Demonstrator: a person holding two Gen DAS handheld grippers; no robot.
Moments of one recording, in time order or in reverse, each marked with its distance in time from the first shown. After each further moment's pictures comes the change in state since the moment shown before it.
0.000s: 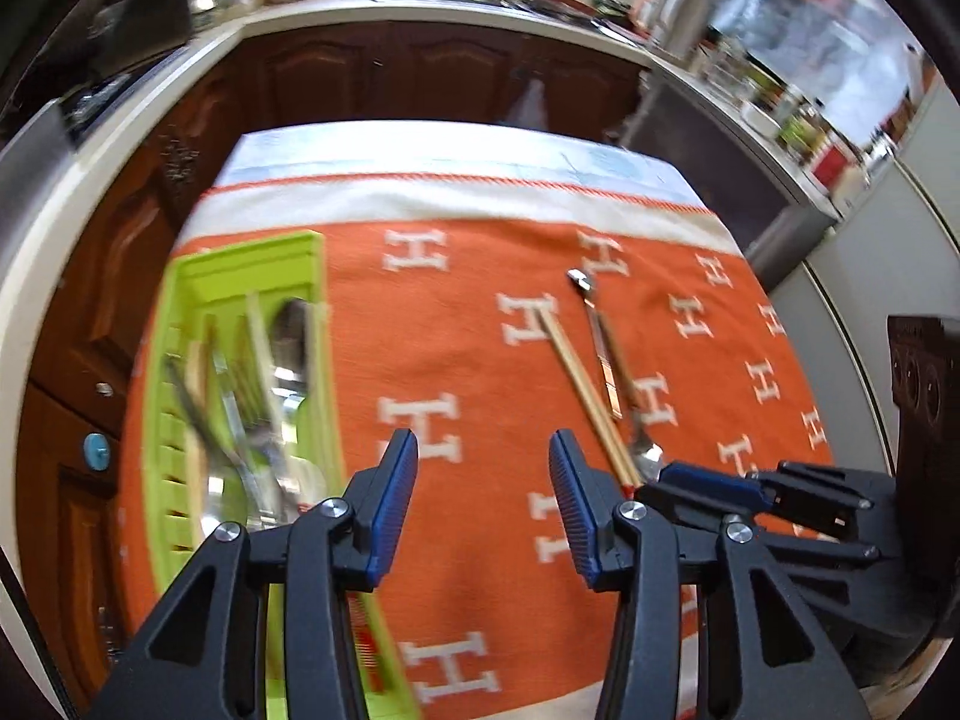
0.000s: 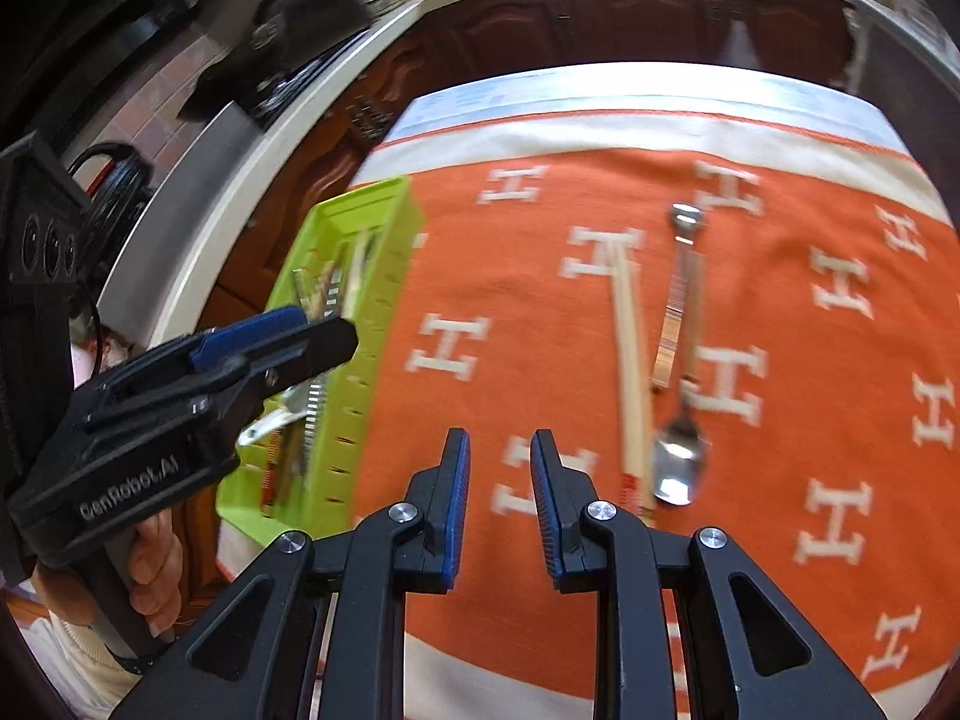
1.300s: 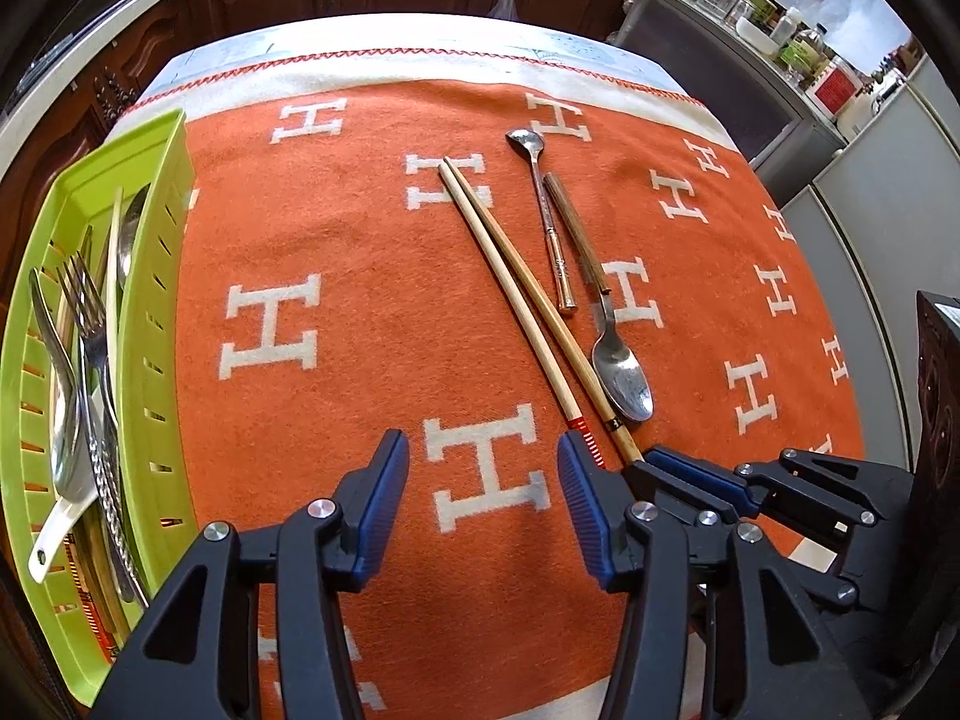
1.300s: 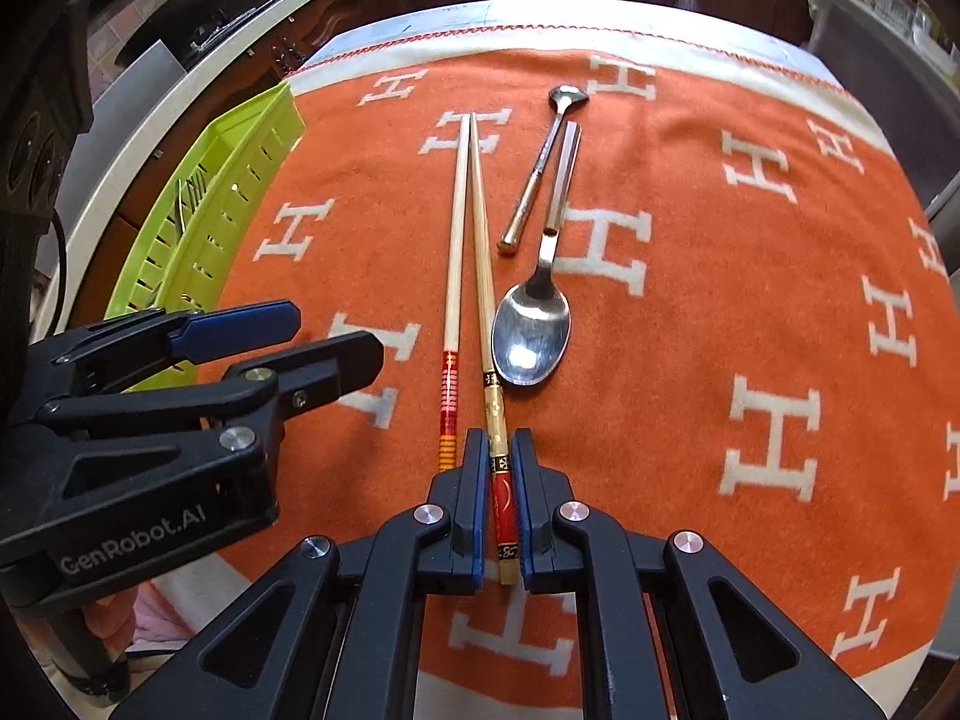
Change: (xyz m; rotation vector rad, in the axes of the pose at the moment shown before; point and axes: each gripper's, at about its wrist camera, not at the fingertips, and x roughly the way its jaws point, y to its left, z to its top) left arm 0.073 -0.045 -0.036 0.003 0.162 -0.018; right arm 0.049 -0.041 -0.045 -0.074 0.074 -0.192
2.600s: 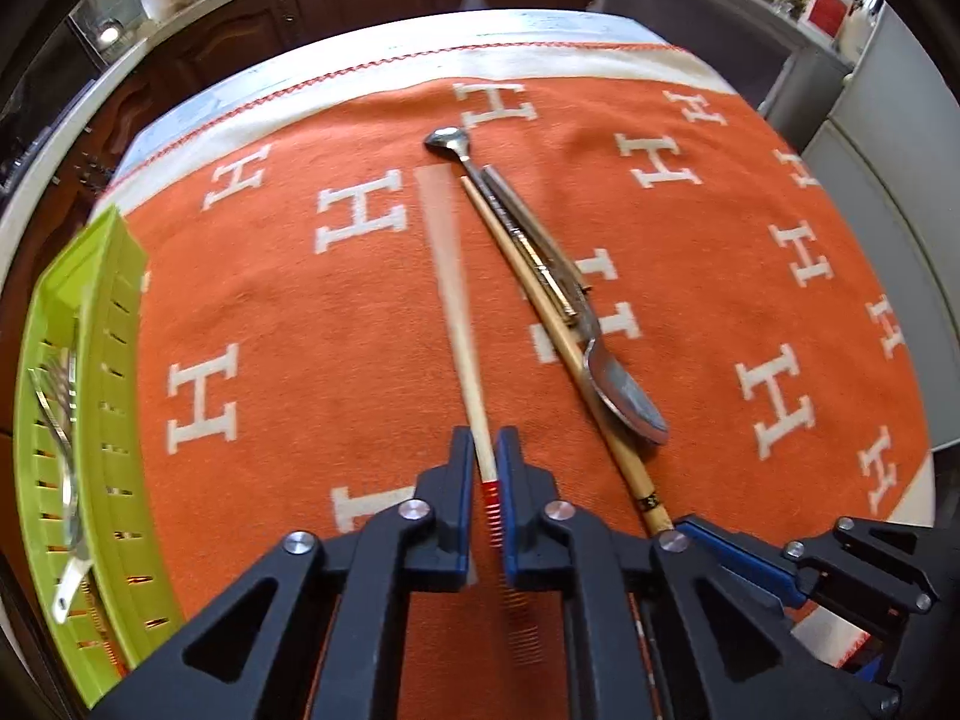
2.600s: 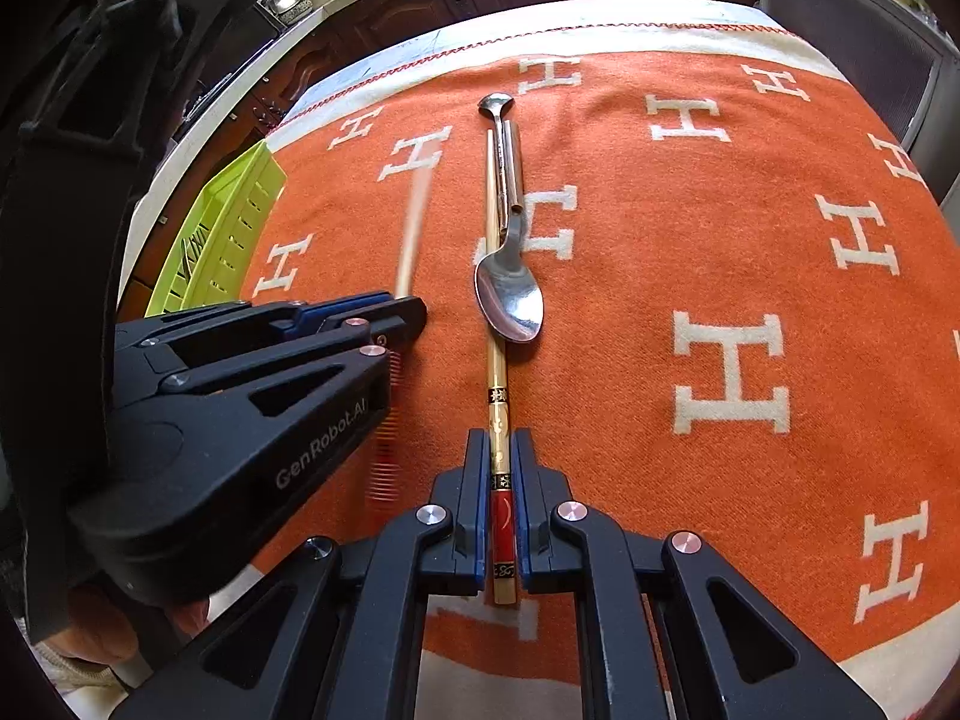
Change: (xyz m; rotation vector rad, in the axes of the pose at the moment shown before) left arm 0.037 -0.068 0.016 0.138 0.000 0.139; right arm -0.015 -0.045 -0.031 0.170 -0.062 0.118
